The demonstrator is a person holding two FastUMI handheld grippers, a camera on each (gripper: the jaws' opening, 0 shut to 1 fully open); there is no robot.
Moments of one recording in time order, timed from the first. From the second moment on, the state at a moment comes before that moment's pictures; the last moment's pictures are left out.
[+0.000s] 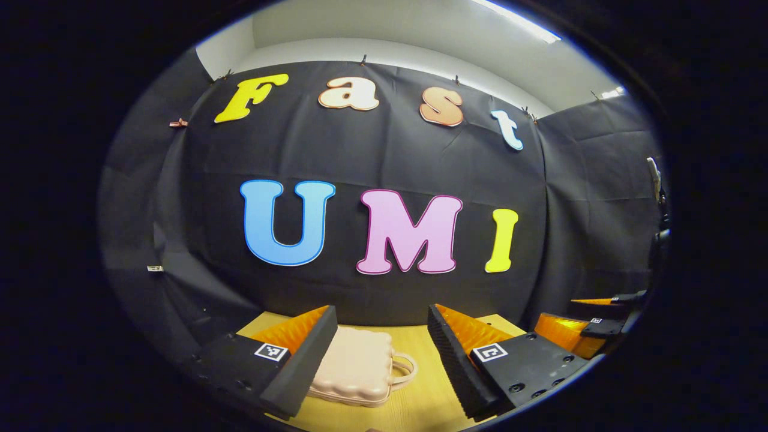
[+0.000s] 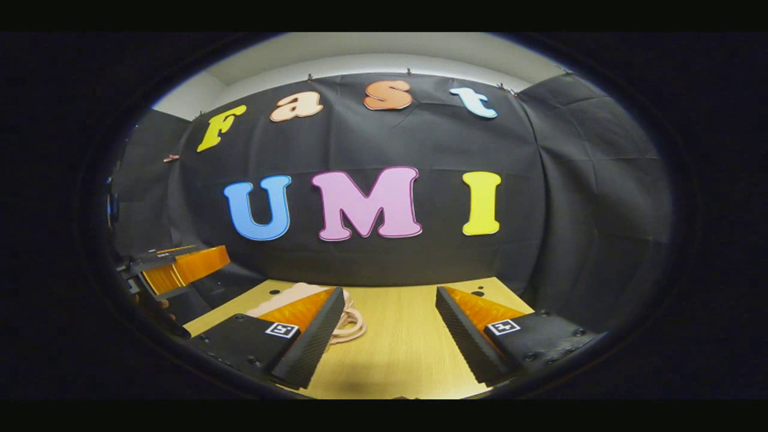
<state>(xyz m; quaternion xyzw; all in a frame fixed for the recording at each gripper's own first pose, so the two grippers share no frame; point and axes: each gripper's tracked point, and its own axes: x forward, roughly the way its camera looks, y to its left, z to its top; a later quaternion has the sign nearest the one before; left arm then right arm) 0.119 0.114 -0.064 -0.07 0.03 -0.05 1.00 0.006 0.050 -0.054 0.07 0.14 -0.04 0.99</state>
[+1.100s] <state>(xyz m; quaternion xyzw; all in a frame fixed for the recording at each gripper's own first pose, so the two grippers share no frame) 0.111 0.173 -0.092 -0.10 0.06 0.02 0.99 0.024 0.057 -0.041 0.06 0.11 -0.04 0.99</state>
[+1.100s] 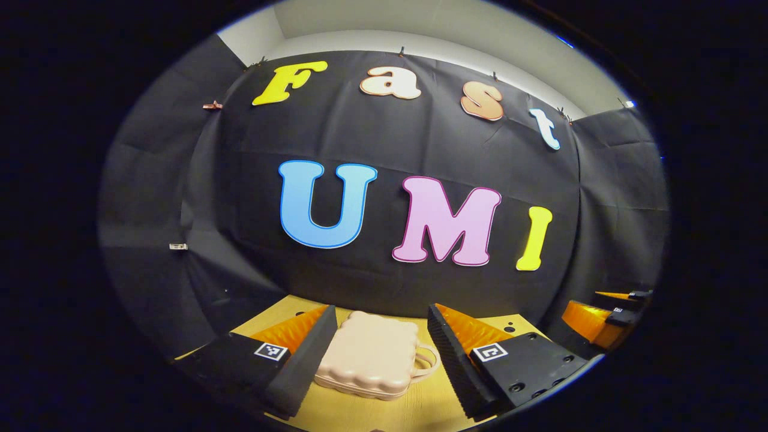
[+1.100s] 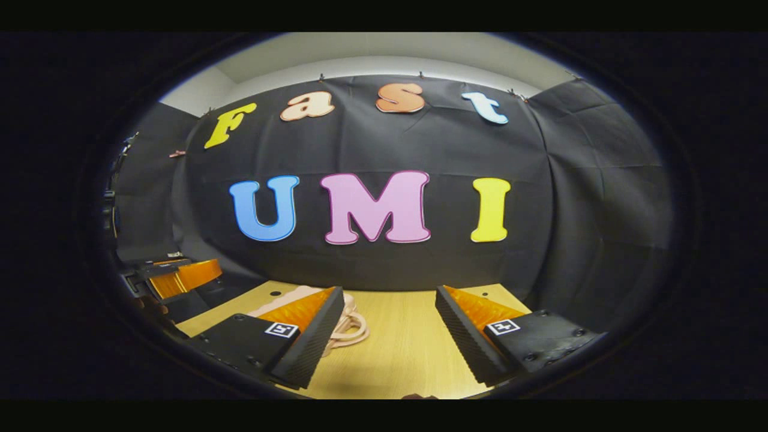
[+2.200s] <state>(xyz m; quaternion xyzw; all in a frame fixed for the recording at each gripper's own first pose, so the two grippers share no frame) 0.099 0.190 -0.082 -0.06 0.07 0.02 1.00 0.046 0.078 -0.042 0.06 0.13 -0.02 0.99</state>
